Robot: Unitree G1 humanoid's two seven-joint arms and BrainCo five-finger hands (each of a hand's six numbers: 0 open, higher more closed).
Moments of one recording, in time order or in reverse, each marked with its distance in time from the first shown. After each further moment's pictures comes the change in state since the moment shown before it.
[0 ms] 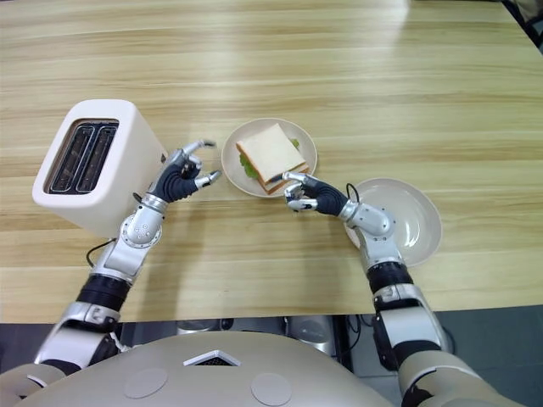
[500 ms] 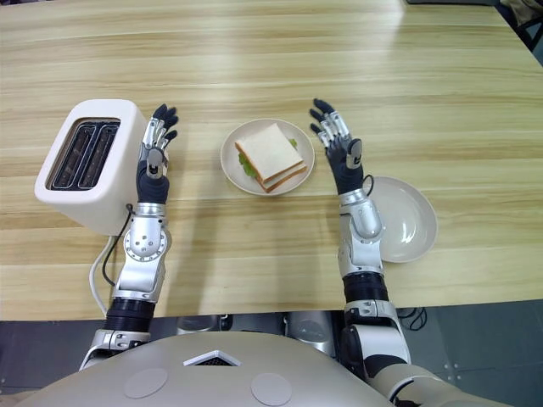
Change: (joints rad) left arm 0.105 -0.128 0.081 -0.103 -0.055 -0.013 0.079; right arm 0.033 0.159 -0.181 -0.110 -0.200 -0.033 -0.541
